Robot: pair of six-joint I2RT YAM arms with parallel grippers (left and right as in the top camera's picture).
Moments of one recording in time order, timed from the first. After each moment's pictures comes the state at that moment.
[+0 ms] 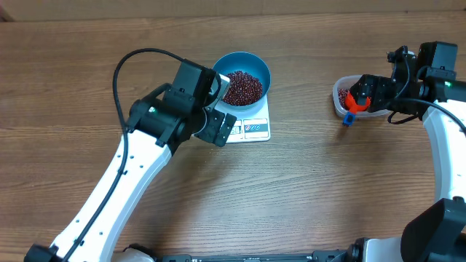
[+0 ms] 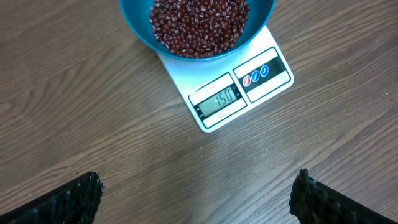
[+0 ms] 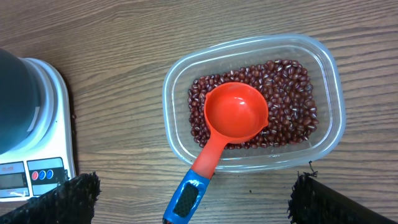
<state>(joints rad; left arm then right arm) -0.46 1.45 1.40 -1.02 -0.02 0.01 -0.24 1.59 1.36 -0.87 -0.28 -0.04</state>
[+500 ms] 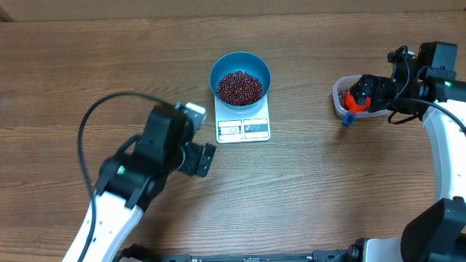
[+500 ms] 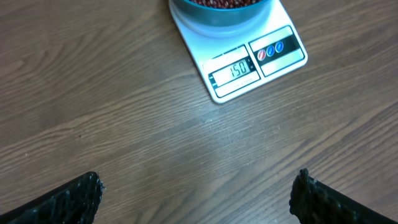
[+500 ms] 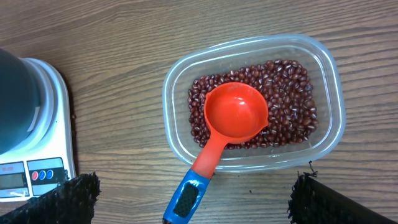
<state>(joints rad) -0.42 1.07 1.01 -0.87 -0.02 -0.03 -0.24 1.59 1.36 -0.87 -0.28 -0.04</state>
